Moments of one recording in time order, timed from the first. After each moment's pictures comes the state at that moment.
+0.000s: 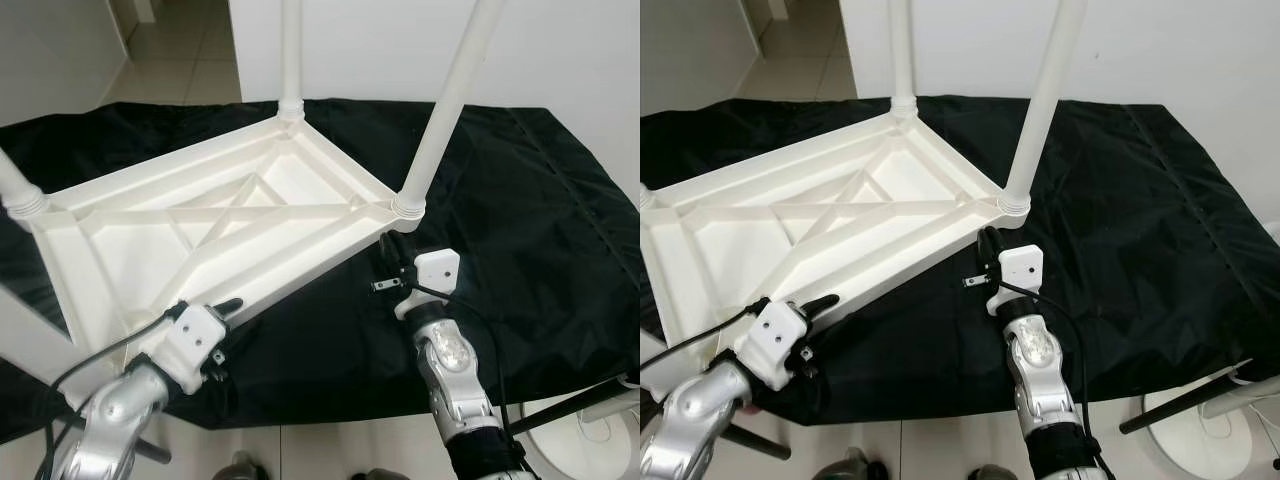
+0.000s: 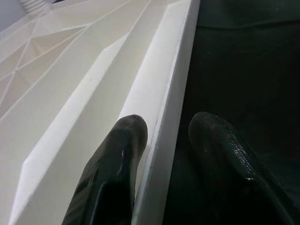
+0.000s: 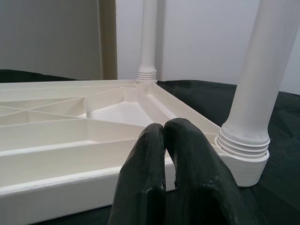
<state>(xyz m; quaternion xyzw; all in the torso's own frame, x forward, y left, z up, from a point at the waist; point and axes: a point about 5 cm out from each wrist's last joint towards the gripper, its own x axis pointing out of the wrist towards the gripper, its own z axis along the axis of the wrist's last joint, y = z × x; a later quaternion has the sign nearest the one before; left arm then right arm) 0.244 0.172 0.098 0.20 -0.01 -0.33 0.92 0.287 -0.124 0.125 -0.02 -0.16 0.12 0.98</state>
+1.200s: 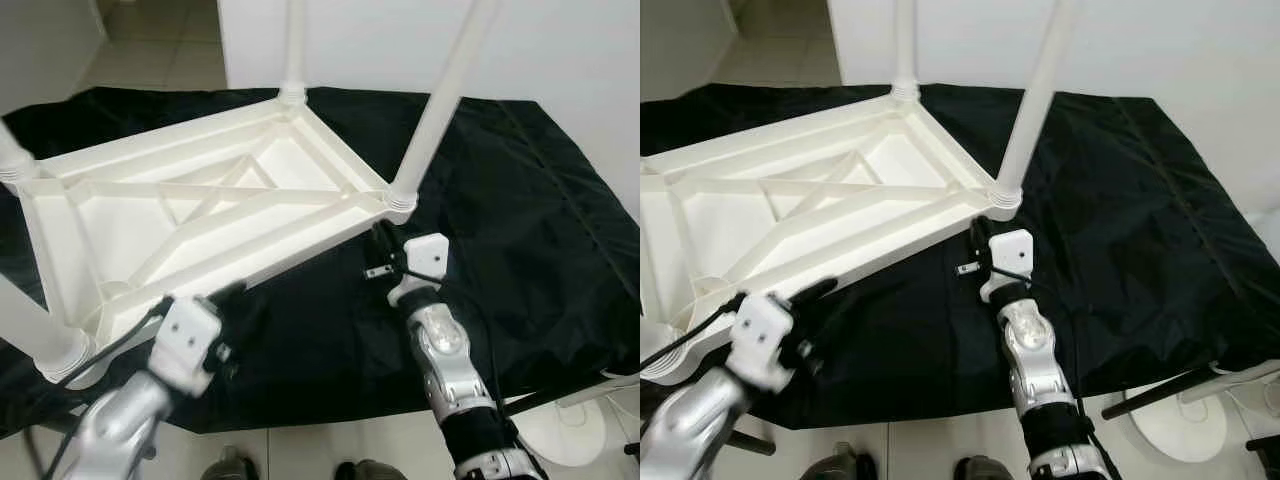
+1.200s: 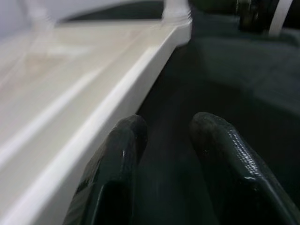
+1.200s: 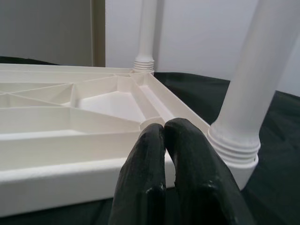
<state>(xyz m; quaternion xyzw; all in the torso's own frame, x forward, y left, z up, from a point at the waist) 0.175 0.167 0.141 0.13 -0.03 -0.33 0.93 0.308 -0.118 0.138 -0.03 -0.17 0.13 0.98</state>
